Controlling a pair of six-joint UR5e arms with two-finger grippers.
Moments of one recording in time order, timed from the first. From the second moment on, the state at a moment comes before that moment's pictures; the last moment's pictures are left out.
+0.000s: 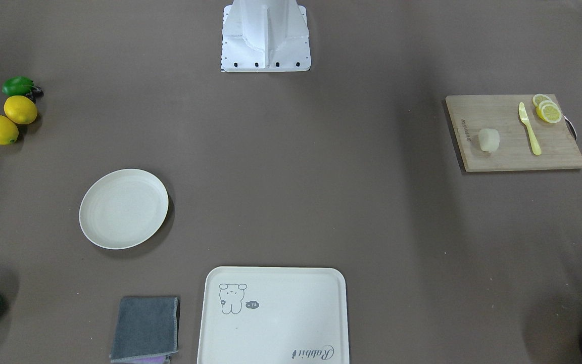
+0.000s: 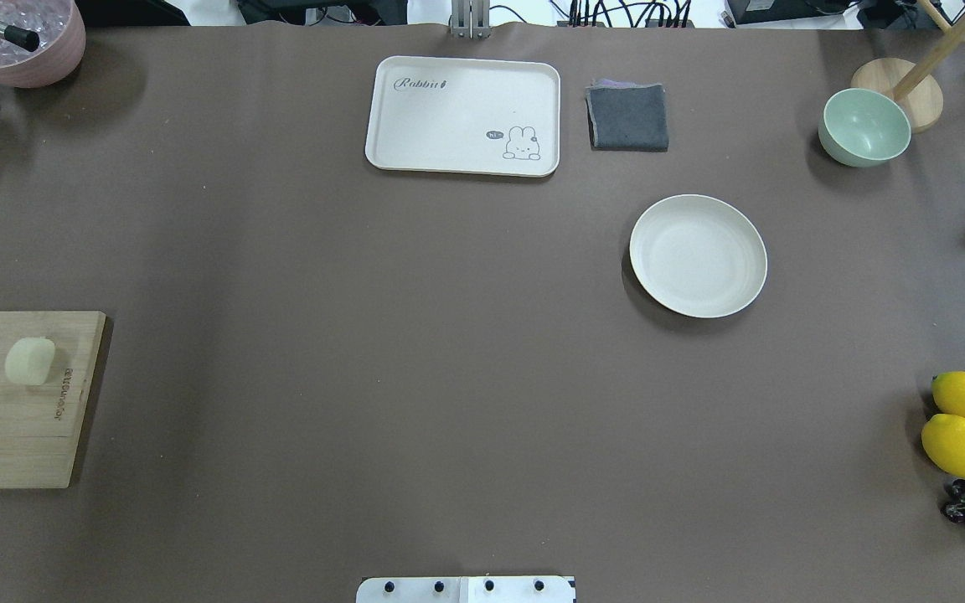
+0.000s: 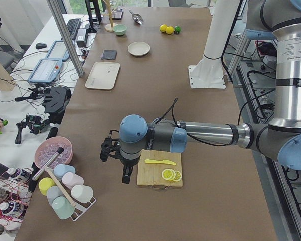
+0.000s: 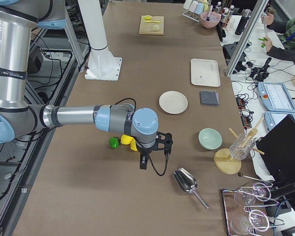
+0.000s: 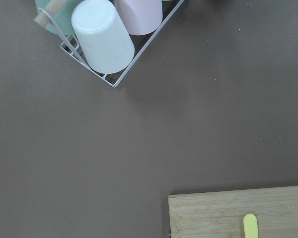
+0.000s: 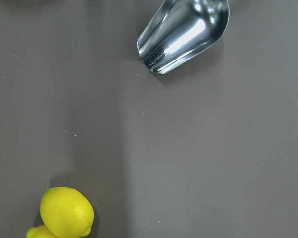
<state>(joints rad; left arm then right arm) -1.69 -1.50 -1.71 -1.62 -2.35 0.07 1.67 -1.78 1.87 -1.77 2.38 -0.08</state>
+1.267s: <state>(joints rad) -1.69 -1.49 -1.70 -1.62 -2.35 0.06 1.67 -1.77 1.88 -1.77 2.38 -0.08</state>
